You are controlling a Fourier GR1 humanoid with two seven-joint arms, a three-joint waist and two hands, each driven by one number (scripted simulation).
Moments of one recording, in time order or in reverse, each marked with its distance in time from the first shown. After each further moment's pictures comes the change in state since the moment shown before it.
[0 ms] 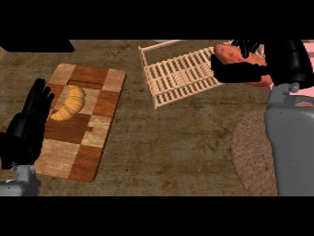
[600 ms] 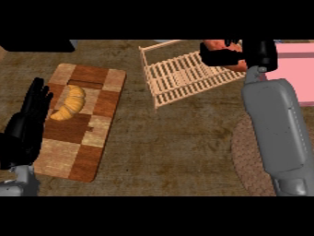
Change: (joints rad) left arm 0.000 -0.012 0.008 -0.023 -0.016 -0.003 0.015; right arm -0.113 0.006 -0.054 0.392 0.005 -0.242 -0.211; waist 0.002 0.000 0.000
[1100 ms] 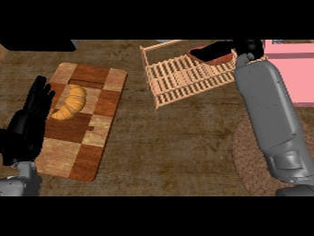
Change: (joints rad) left arm -0.024 -0.002 0.013 0.042 0.000 -0.018 -0.023; right arm -0.157 -0.007 -0.091 0.324 -0.110 -0.055 -0.113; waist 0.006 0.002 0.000
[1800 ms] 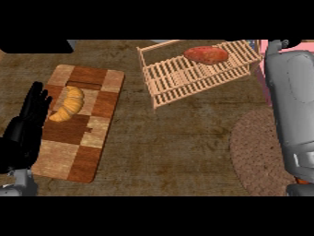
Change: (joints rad) left arm 0.051 -0.008 0.005 -0.042 -0.004 -0.010 0.009; right arm -0.010 -0.062 -0.103 -0.111 -0.188 -0.002 -0.020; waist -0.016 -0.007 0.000
